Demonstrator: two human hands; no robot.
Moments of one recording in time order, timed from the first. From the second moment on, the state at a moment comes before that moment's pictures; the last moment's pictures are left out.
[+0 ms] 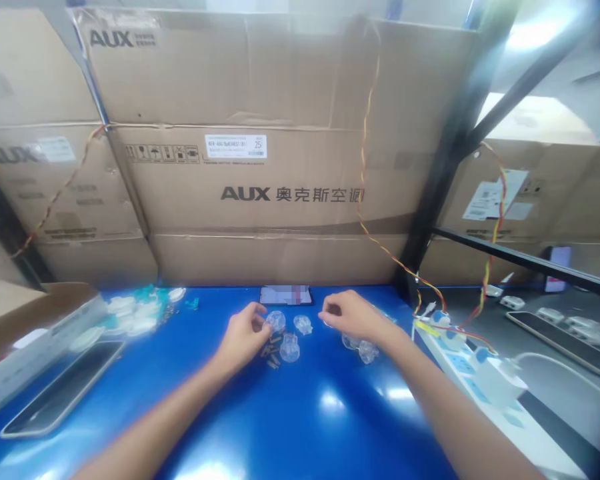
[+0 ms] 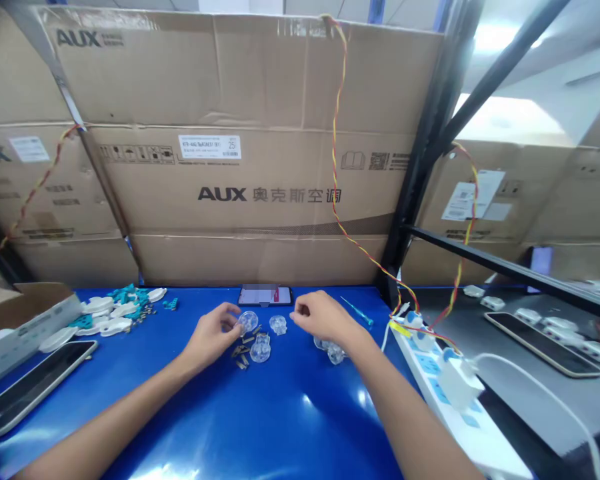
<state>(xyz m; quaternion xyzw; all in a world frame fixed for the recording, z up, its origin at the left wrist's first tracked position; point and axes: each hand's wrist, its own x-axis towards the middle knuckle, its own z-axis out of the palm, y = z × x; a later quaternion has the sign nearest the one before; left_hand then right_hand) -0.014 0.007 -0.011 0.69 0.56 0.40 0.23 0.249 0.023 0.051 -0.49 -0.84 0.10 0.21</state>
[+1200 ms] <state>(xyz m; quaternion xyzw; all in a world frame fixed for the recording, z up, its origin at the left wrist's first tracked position) 0.010 -0.019 0.004 0.72 0.41 0.36 0.42 0.187 0.008 0.008 -0.39 -0.69 0.47 0.38</state>
